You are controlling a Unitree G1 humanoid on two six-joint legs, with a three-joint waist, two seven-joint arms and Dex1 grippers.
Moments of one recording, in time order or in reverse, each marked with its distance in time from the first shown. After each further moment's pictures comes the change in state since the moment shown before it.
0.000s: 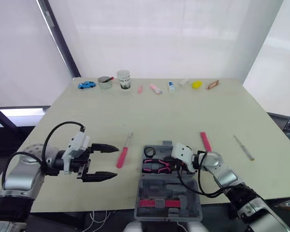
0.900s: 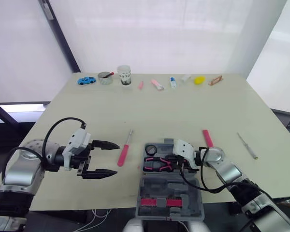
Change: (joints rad) left arm -0.043 0.030 -0.021 0.012 0.002 -0.039 -0.030; right arm -0.067 -0.053 0.079 0.038 -0.025 0.046 0.045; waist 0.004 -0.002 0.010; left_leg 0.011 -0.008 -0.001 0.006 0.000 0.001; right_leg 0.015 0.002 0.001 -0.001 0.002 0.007
